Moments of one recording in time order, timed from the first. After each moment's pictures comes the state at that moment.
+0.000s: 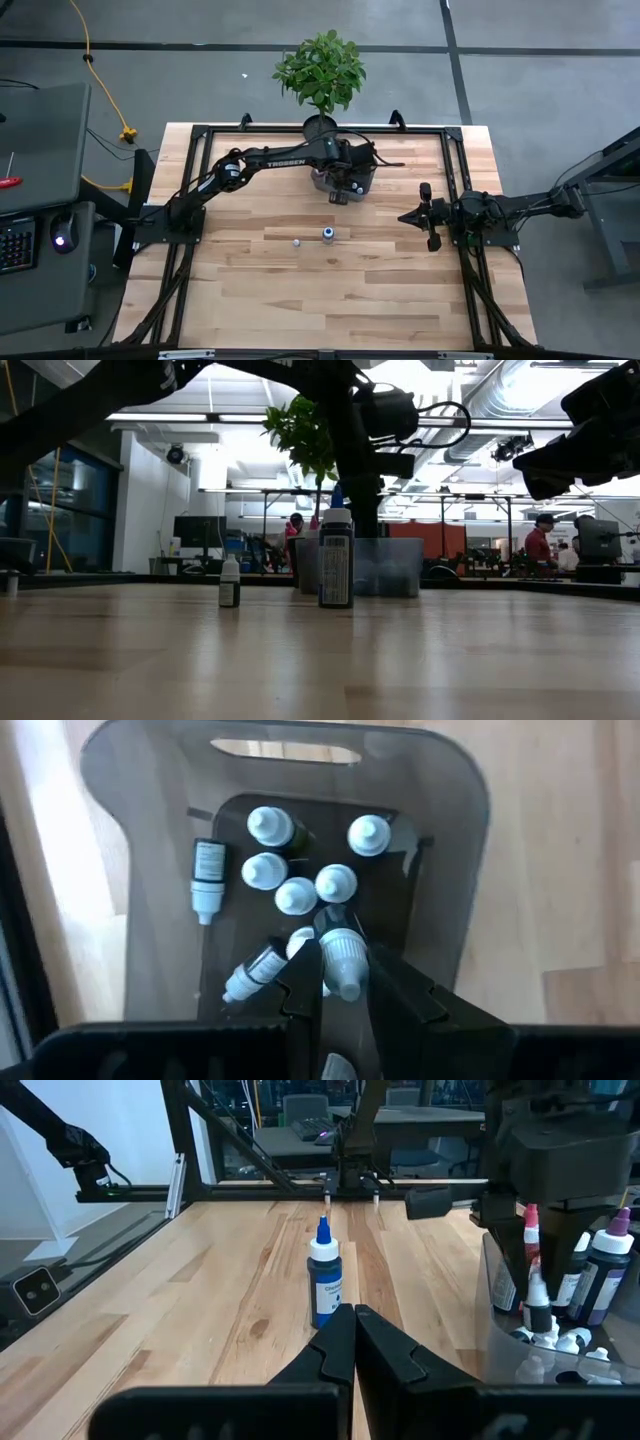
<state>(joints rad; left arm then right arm) 0.21 2.36 2.26 -1.08 -0.10 0.44 0.12 0.16 0.01 0.04 0.06 0.04</state>
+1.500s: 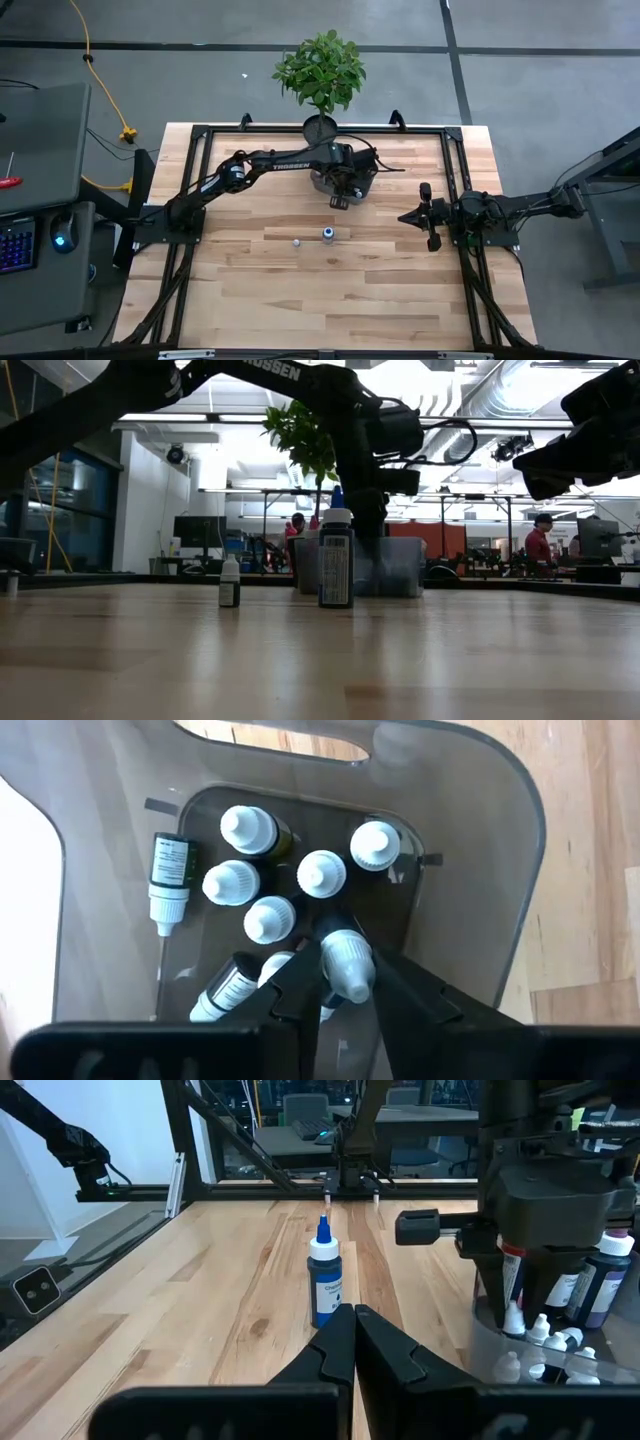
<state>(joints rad) 0.20 2.41 2.26 -1.07 -0.04 0.44 0.12 0.16 0.01 0.04 0.06 0.04</state>
